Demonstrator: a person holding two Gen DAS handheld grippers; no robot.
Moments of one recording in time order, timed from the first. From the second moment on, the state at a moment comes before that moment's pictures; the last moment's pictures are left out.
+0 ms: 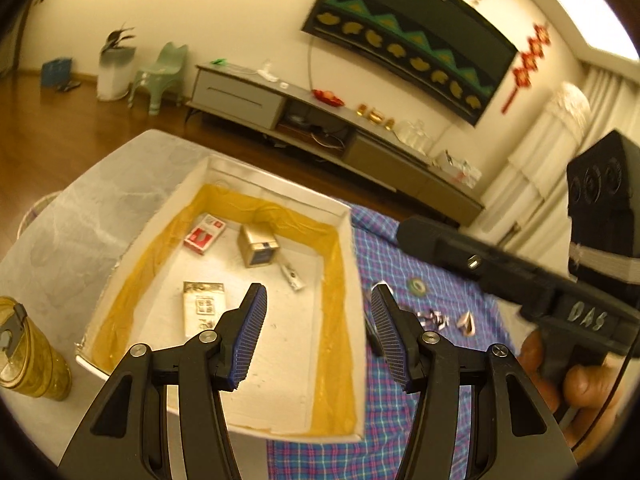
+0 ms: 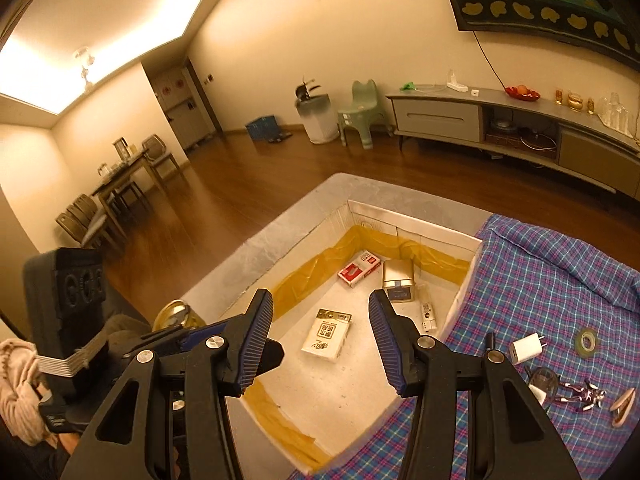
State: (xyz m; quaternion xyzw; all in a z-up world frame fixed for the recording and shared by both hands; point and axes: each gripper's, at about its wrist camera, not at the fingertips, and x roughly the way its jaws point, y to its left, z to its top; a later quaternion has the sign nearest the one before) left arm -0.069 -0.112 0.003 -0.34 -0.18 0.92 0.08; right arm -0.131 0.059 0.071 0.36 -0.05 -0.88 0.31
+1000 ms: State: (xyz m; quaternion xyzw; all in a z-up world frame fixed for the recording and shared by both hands) left arm -0.107 0.117 -0.089 -0.45 0.01 0.88 0.14; right arm -0.100 0.339 -0.048 0.41 -0.15 -0.90 0.10
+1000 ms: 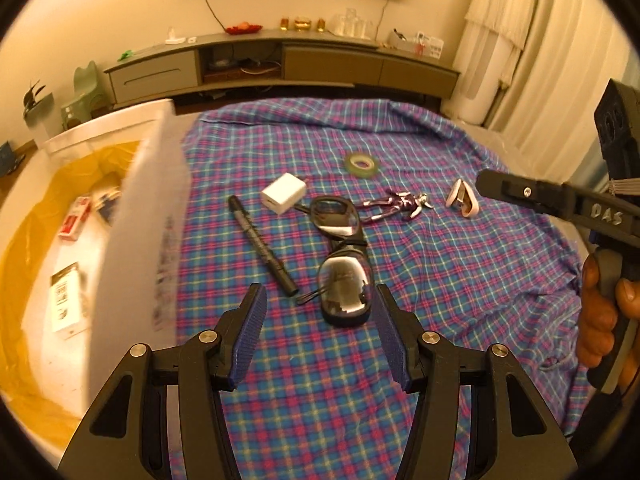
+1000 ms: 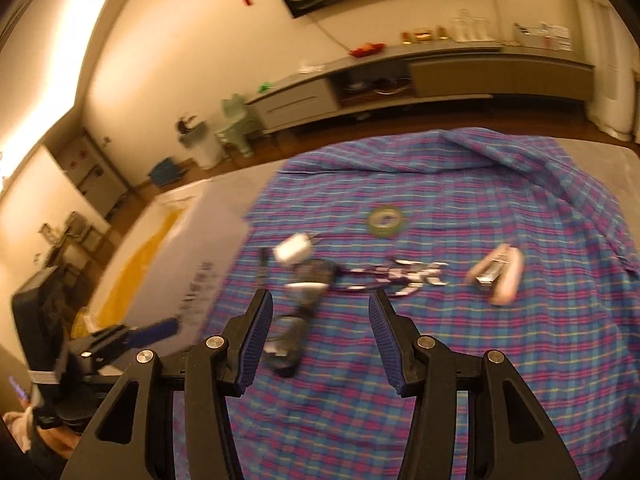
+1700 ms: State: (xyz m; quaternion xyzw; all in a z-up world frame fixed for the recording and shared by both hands) left arm -0.193 0.156 -0.160 -0.51 -0.04 0.85 0.10; right arm -0.185 0.422 -0.140 0.48 -0.10 -0.87 -0.02
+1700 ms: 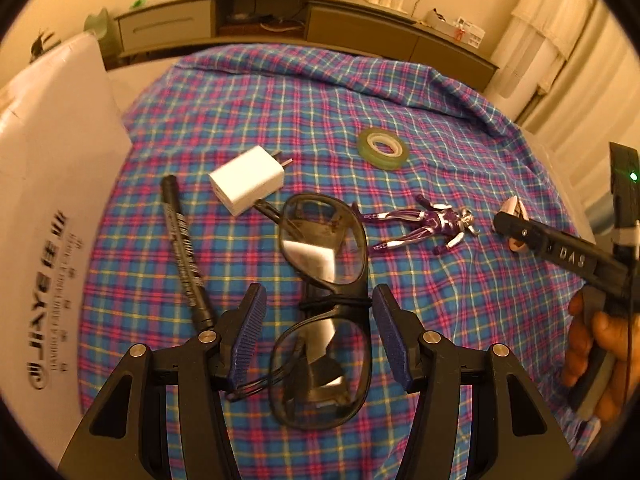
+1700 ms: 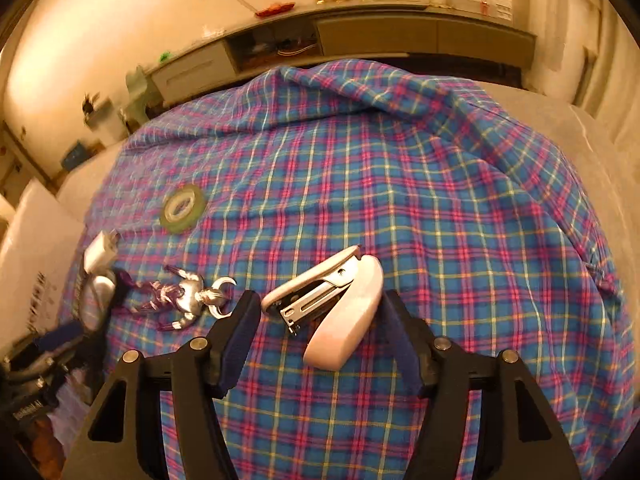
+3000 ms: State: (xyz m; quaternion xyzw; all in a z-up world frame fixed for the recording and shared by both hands) left arm -0.161 0.112 -0.085 -0.44 -0.12 0.88 0.16; right arm -0.119 0.348 -0.062 0.41 -0.14 -0.90 0.11
